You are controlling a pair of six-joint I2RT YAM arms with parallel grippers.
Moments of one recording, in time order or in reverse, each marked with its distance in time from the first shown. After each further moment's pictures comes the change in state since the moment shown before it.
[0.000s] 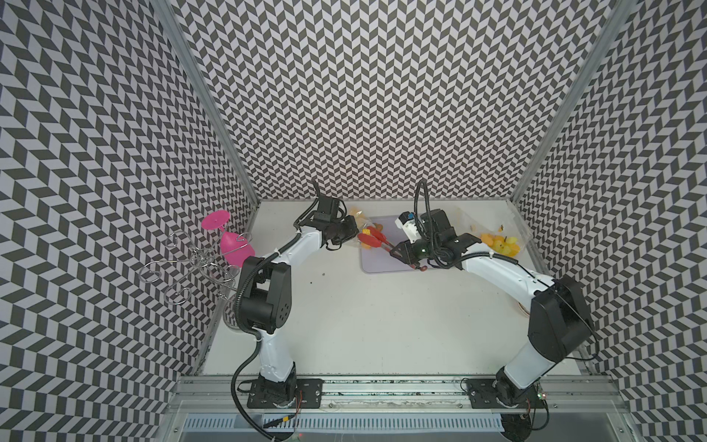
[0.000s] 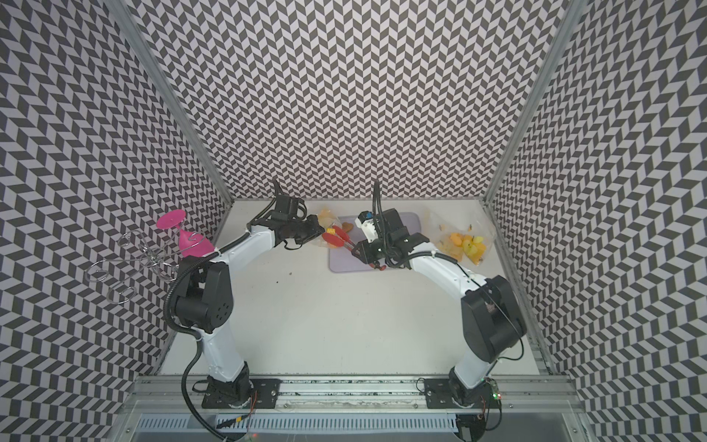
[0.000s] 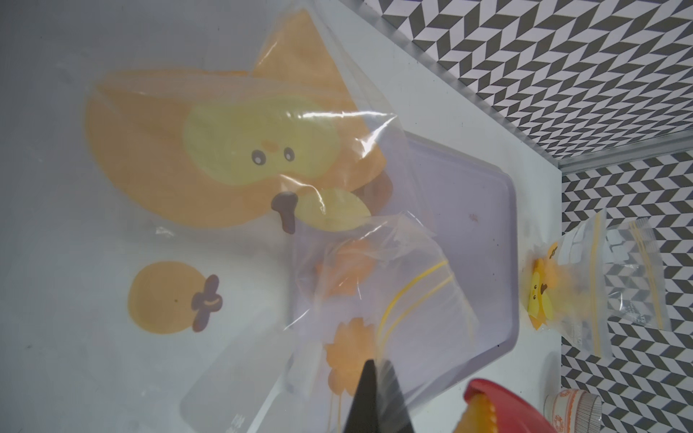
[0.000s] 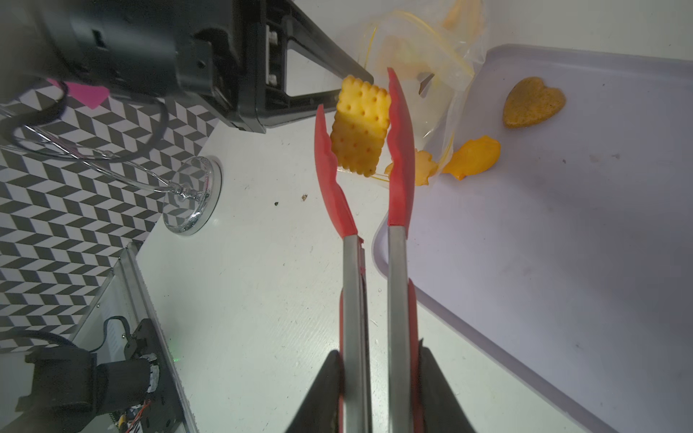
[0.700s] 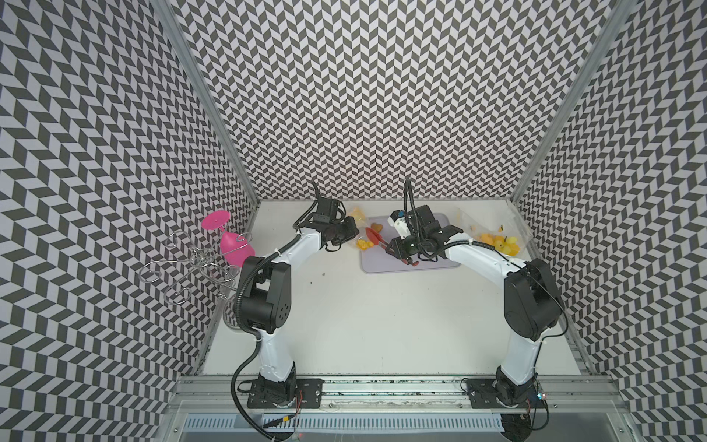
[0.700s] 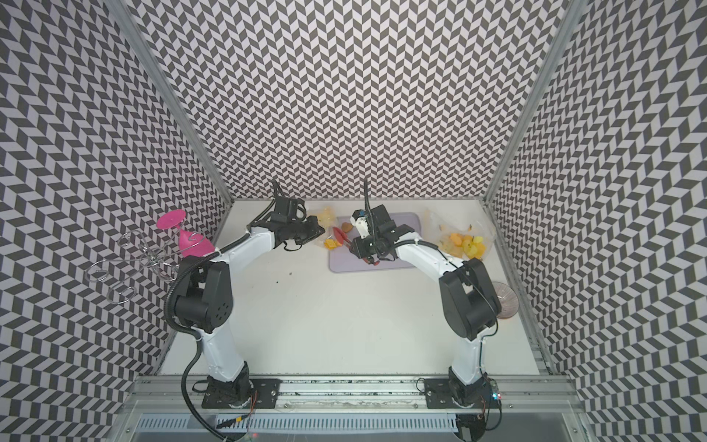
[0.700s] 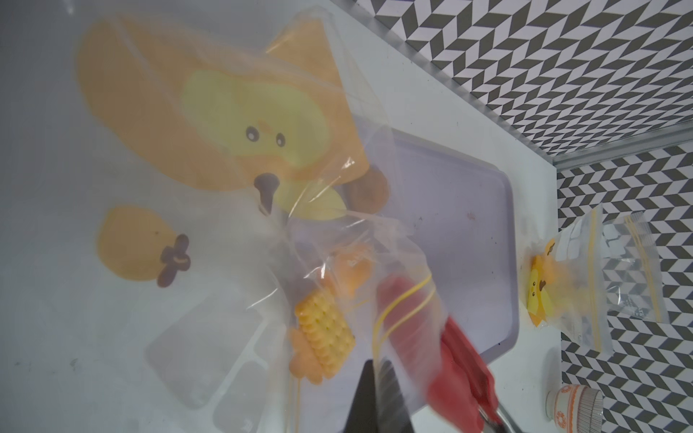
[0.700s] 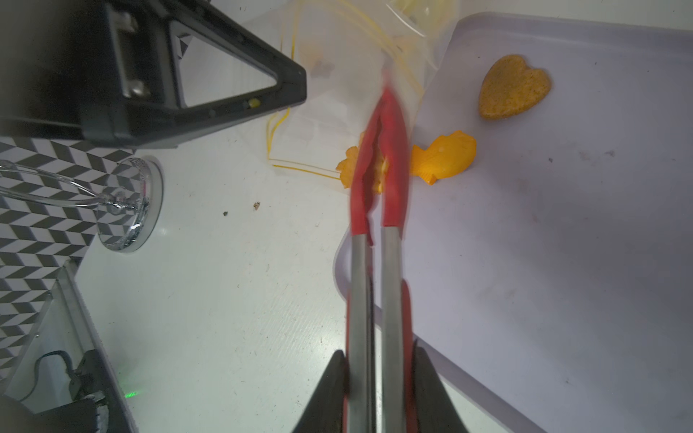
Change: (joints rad) left arm 0.006 -0.003 -0.030 0.038 0.021 0.015; right arm 0.008 0.175 0.161 -0.069 0.092 0.000
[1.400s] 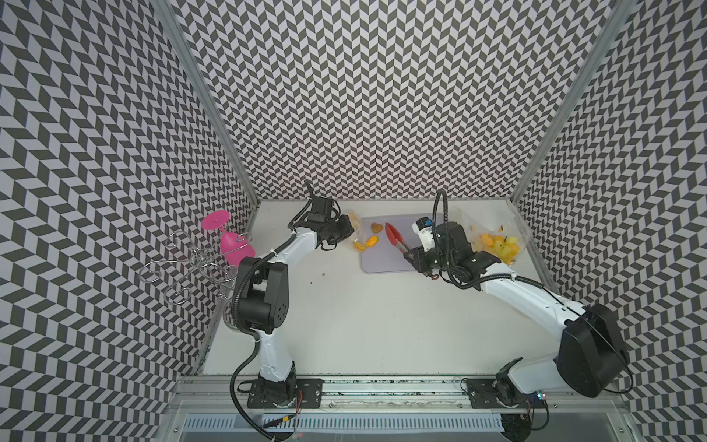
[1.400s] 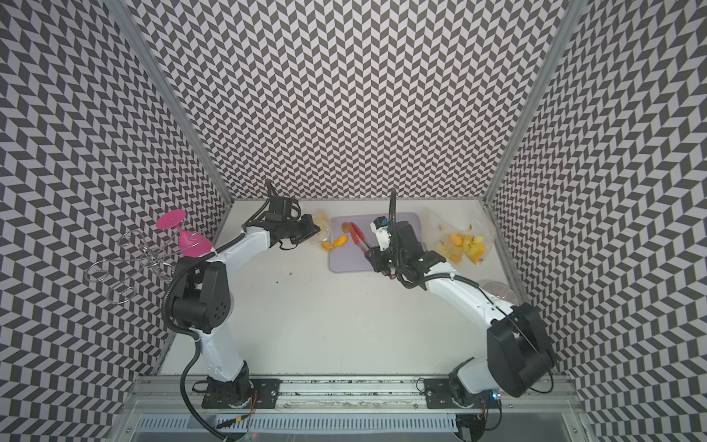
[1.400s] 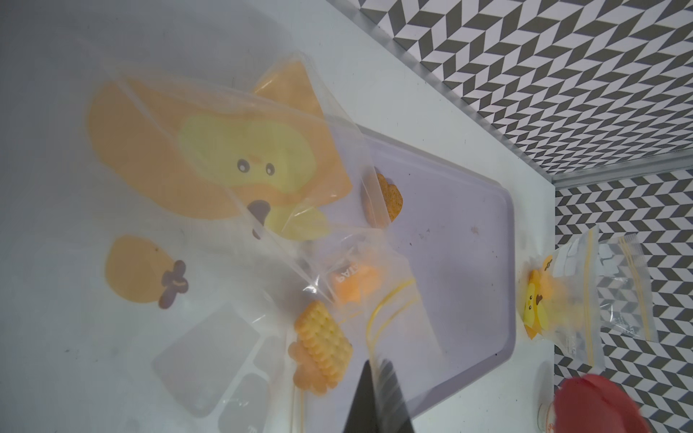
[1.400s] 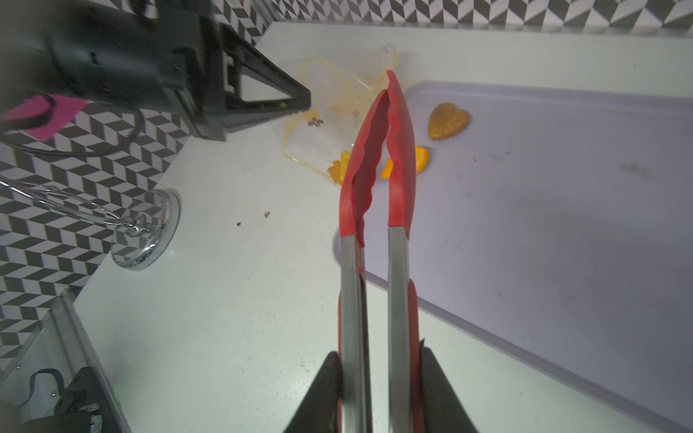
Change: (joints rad) left arm 0.047 -0.012 -0.001 -0.006 0.003 -0.031; right arm 0.000 -0.392 -0.400 0.175 0.105 0.061
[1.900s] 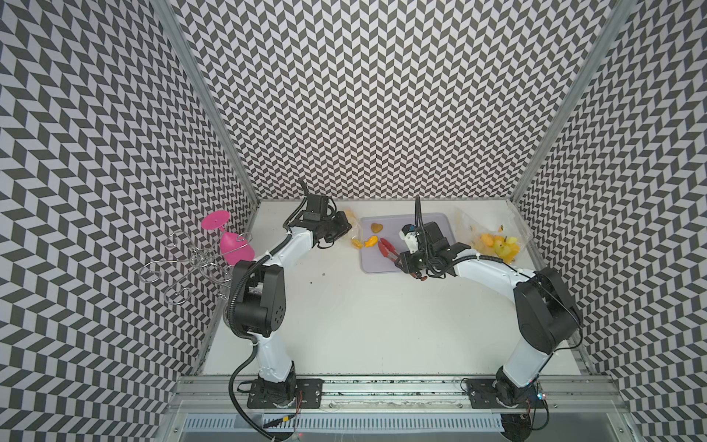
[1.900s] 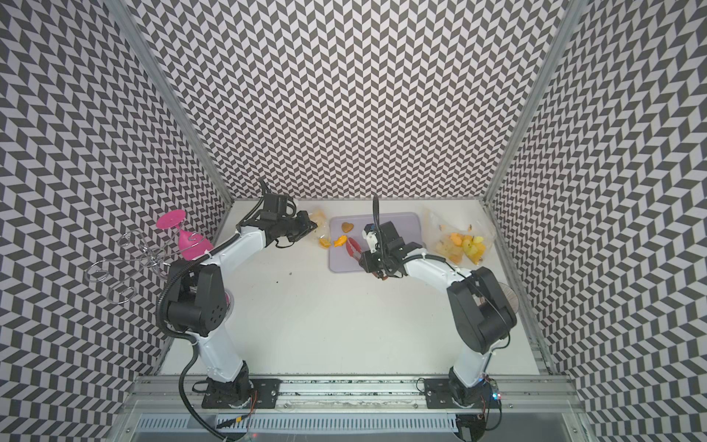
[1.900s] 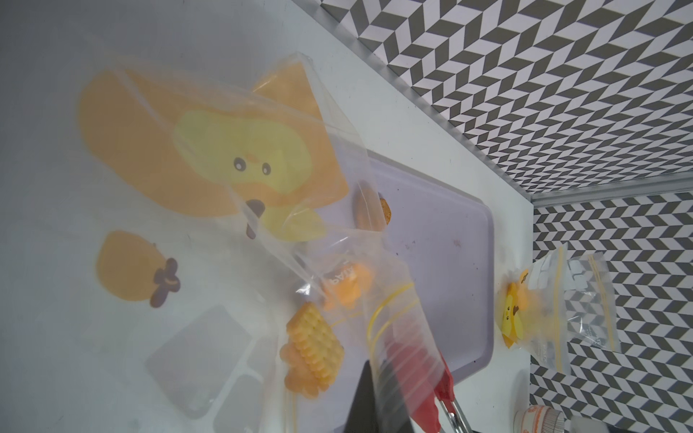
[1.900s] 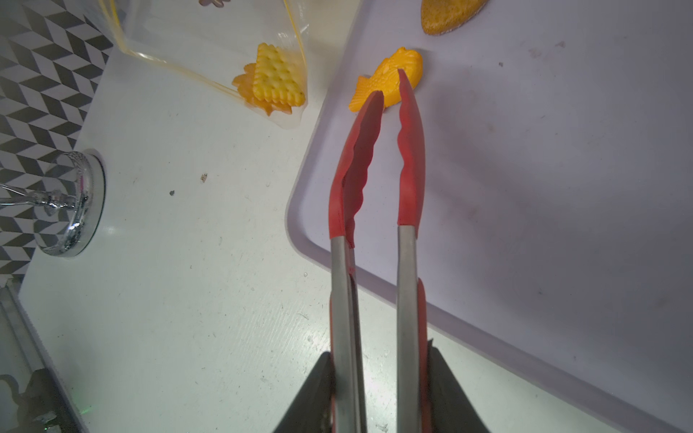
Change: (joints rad) left arm 0.013 -0.029 -0.003 0.017 0.021 -0.063; right arm 0.000 0.281 0.124 -0.040 -0.043 0.009
